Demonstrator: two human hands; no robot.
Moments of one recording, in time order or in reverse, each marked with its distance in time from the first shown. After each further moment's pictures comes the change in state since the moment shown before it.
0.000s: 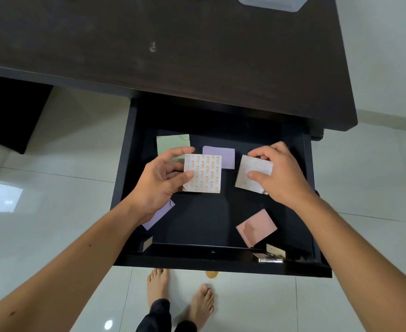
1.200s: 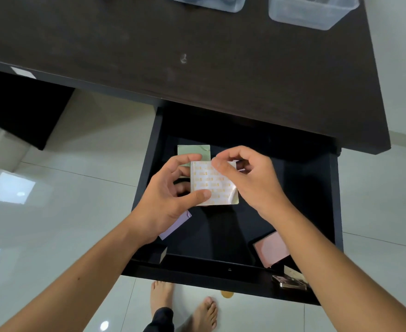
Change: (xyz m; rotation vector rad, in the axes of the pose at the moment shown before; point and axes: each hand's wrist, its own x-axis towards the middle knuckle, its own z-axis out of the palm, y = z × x) left_hand -0.030 0.020 -0.010 -0.073 0.015 0.085; right_hand 0.005 -0.089 0.041 0.643 -0.073 -0.121
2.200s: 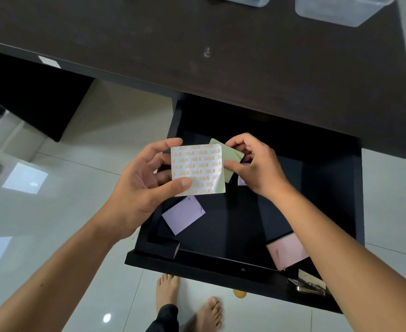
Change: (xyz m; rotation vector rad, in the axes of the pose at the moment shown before) left_hand -0.025 0.018 -0.048 -0.040 0.102 0.092; right_hand 0.046 0.023 0.016 -0.298 -0.076 -0.083
